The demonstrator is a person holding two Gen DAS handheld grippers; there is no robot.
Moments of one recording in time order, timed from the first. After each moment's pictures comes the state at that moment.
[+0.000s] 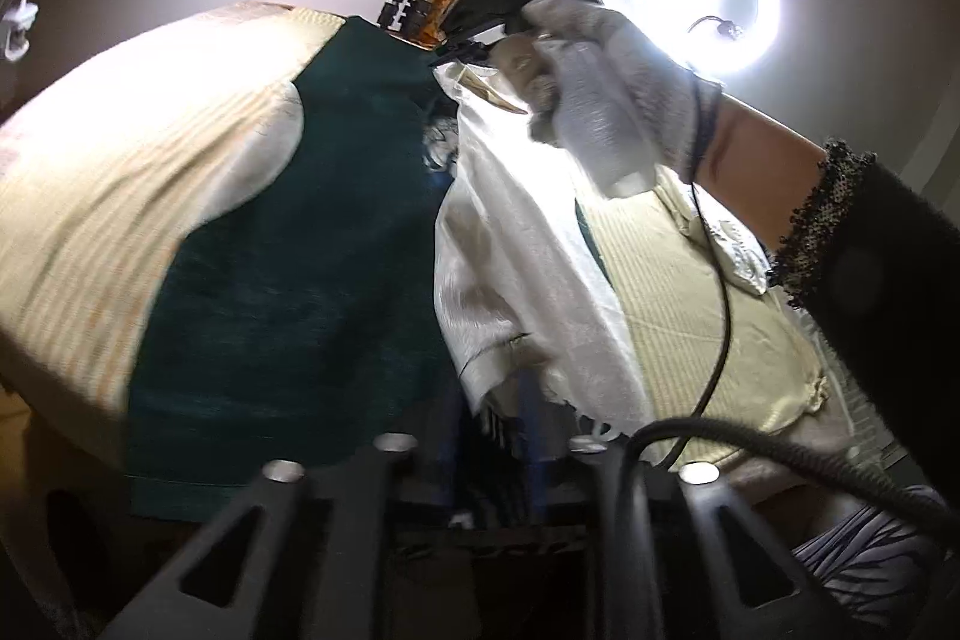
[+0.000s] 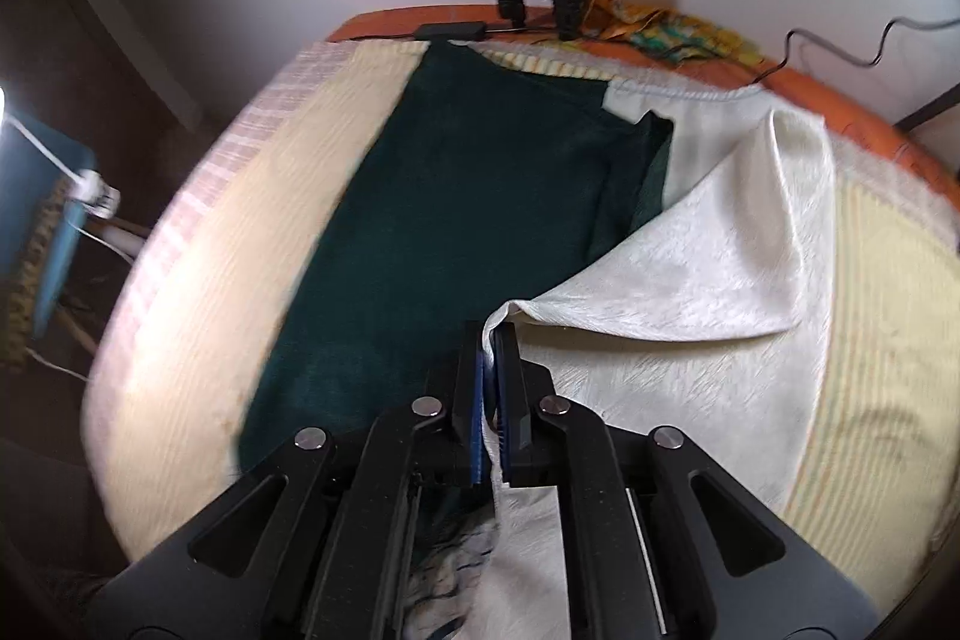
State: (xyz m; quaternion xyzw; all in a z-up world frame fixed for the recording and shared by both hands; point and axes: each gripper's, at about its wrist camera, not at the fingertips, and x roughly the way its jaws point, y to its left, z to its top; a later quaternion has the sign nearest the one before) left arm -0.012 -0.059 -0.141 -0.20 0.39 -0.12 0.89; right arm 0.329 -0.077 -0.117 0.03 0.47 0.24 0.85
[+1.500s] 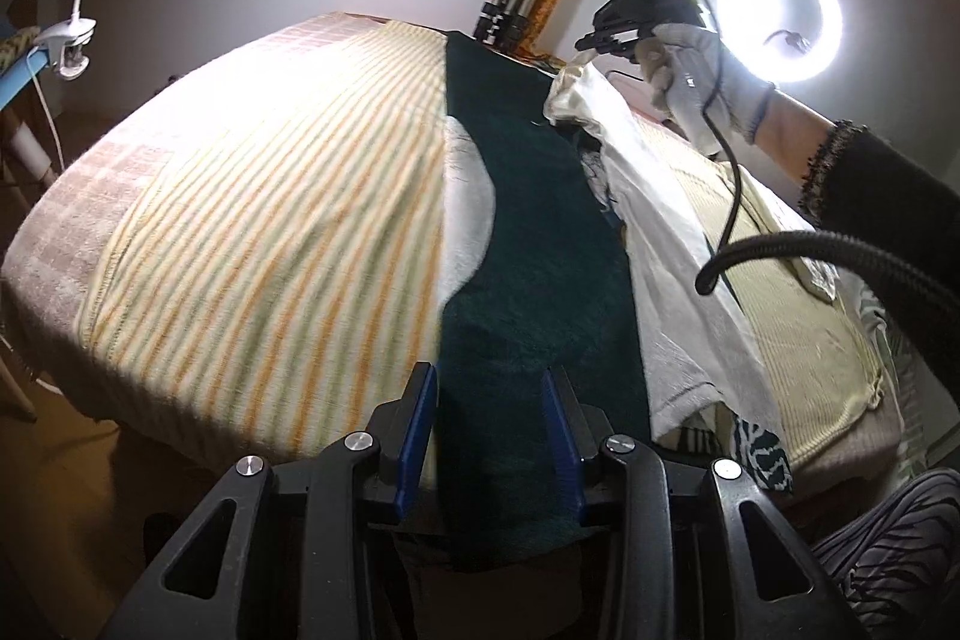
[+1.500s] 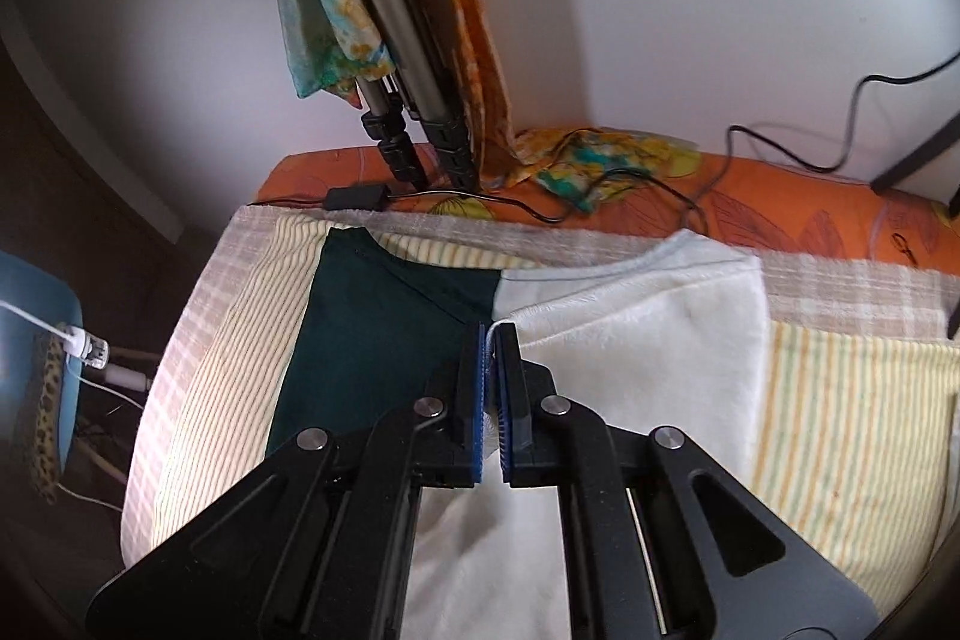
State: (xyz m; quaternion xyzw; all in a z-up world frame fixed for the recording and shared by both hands) left arm -0.008 0.032 -0.144 -0.17 0.41 -0.05 0.90; right arm 0.430 -0.111 -0.080 0.09 0.43 0.18 0.88
